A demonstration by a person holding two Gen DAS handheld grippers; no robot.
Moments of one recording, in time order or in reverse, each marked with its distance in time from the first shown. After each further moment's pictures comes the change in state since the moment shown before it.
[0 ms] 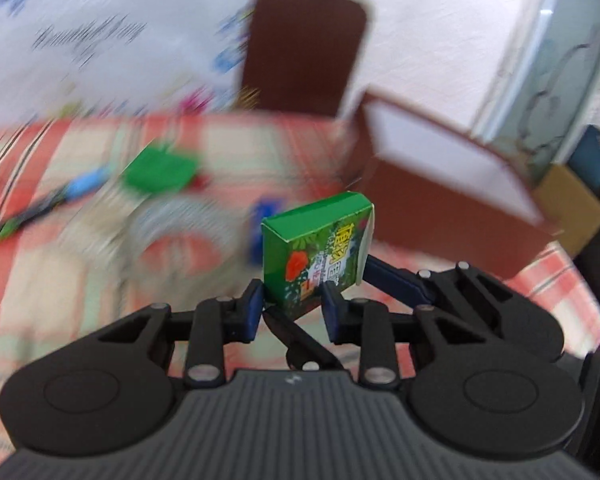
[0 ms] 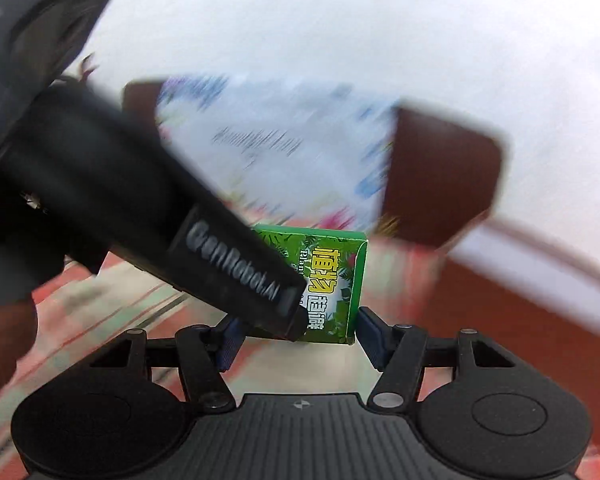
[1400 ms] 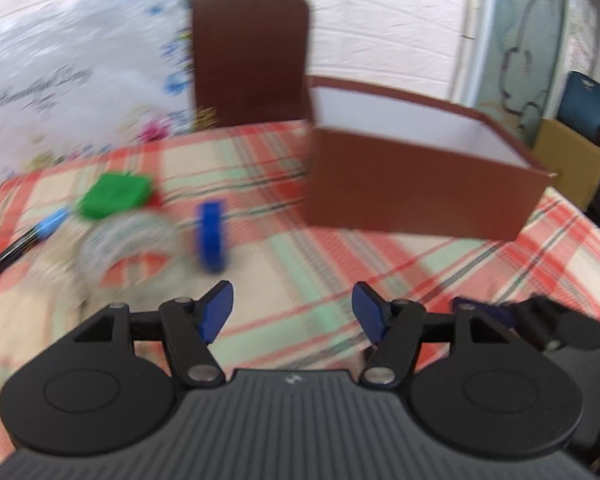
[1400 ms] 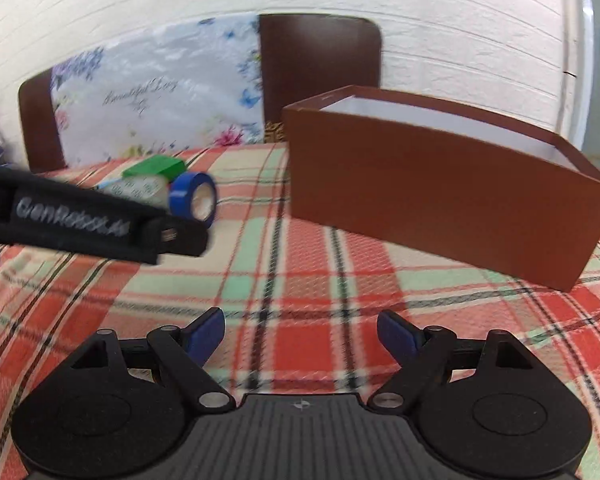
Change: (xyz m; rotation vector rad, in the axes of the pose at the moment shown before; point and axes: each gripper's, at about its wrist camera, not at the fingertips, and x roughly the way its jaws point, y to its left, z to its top) left arm 0.017 -0.025 -0.032 0.156 -0.030 0.091; right arm -0.006 -0.033 -0.058 0.275 0.270 -0.136
